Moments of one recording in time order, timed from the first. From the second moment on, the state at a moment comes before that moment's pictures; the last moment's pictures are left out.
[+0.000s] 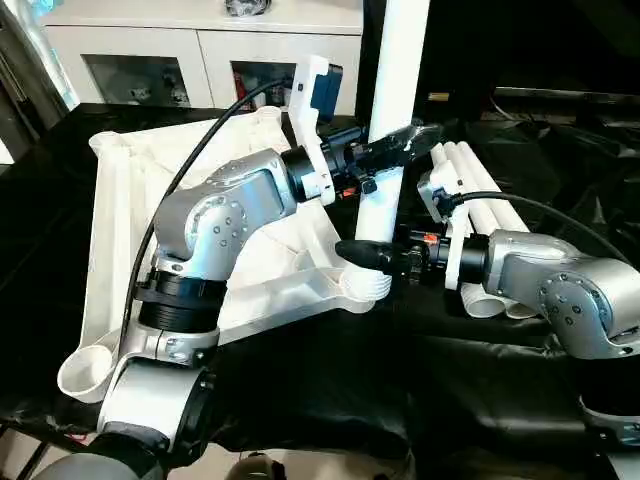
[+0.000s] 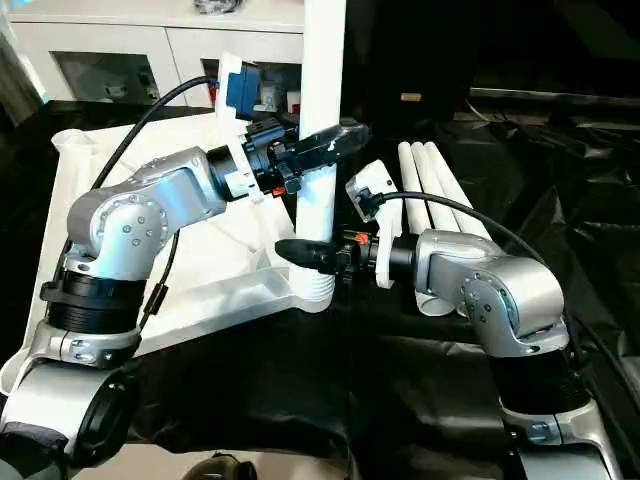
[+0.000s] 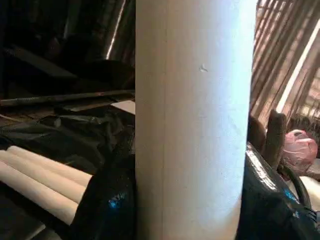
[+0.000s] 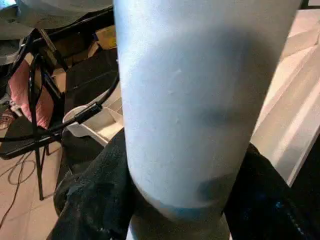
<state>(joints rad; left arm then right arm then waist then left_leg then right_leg) -0.84 0.12 -0.01 0.11 -0.66 0.75 -0.69 -0.52 -0.44 0.09 -0.15 0.62 0.93 0.77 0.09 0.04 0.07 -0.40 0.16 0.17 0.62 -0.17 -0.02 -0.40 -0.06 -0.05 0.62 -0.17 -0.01</state>
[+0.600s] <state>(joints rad) -0.96 -0.02 0.27 0.15 -0.78 0.49 -0.49 -0.55 -0.28 0.00 -0.05 0.57 0.70 0.63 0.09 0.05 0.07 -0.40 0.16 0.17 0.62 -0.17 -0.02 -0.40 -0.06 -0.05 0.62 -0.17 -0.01</state>
